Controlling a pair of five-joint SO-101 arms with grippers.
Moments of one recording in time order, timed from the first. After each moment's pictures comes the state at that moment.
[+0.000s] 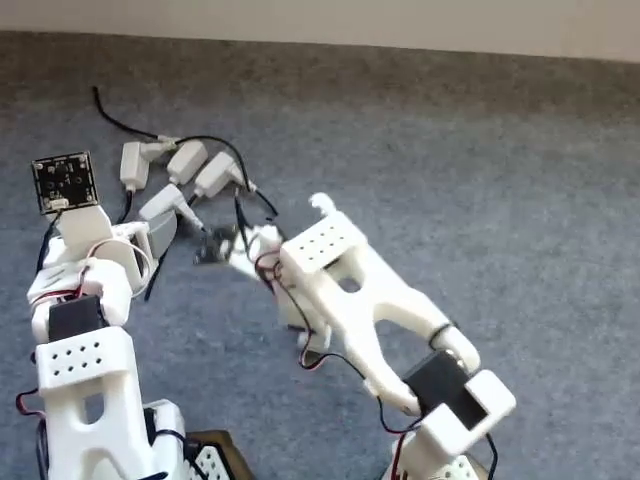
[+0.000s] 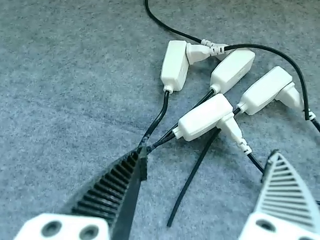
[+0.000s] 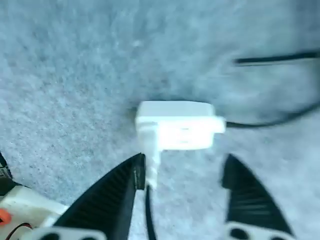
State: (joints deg) left arm -23.4 -53.2 60.3 40.3 0.7; right arm -42.8 3.5 3.6 91.6 42.8
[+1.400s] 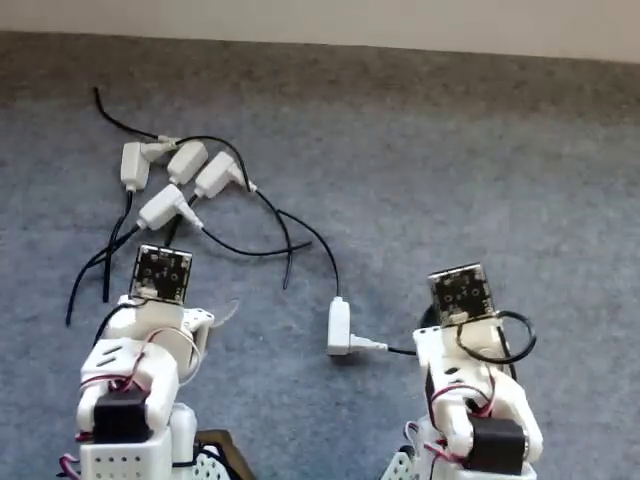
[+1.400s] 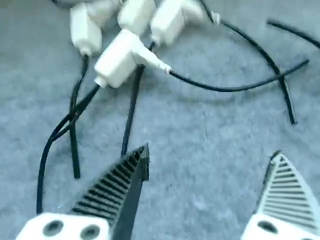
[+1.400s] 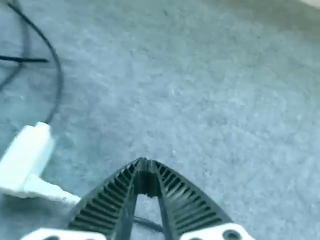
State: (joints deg) left arm -8.4 -103.7 84.6 68.3 -9.3; right arm -0.4 -103.4 78.7 73.1 21.7
